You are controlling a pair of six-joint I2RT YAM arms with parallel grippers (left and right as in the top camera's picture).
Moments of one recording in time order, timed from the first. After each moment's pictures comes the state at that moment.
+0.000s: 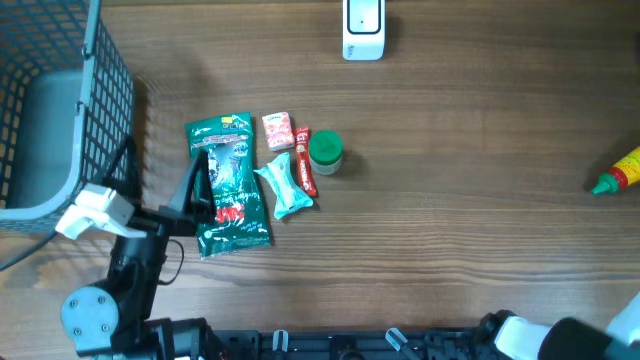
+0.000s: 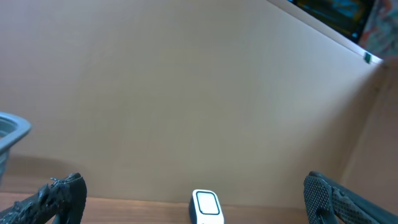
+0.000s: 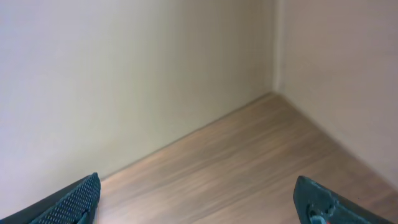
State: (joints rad) left arm 0.12 0.36 0.52 0.13 0.35 -0.41; right arm -0.57 1.44 1.70 -0.66 -0.27 0.16
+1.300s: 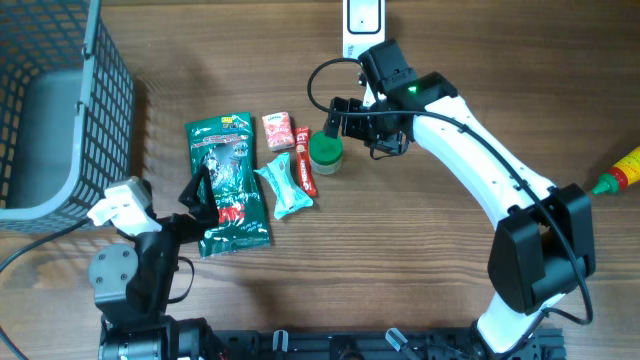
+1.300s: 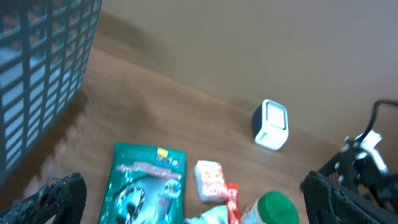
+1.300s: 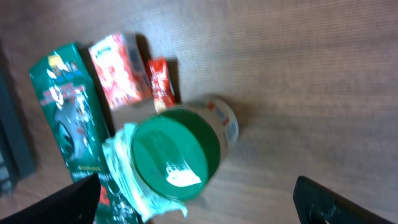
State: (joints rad) left arm 0.12 0.35 0.46 -0.35 0.16 -0.40; right arm 0.46 1.88 1.51 -0.81 -0.26 0.63
